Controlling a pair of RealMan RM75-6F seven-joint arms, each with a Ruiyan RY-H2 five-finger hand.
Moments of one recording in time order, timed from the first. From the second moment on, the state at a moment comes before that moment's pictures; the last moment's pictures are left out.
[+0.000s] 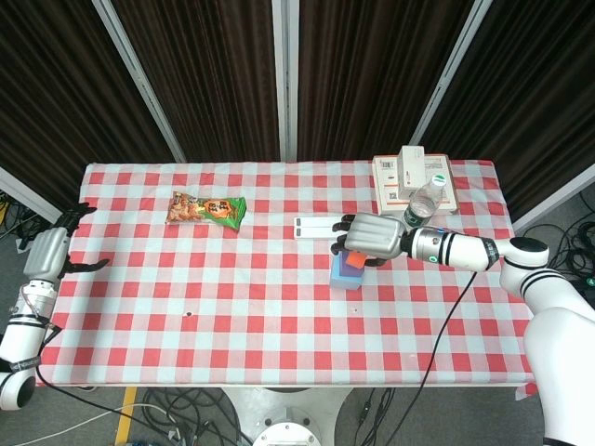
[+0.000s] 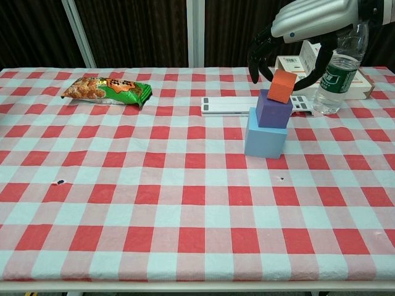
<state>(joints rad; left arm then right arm) -0.42 -1.40 -0.16 -0.97 1.37 1.12 -0.62 1.20 -1.39 -0.32 -0.70 -2.05 1.18 0.82</state>
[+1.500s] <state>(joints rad) -0.41 -1.37 -0.16 -1.00 1.39 1.17 -0.65 1.14 -1.18 -0.17 -0.97 -1.84 1.28 0.66</state>
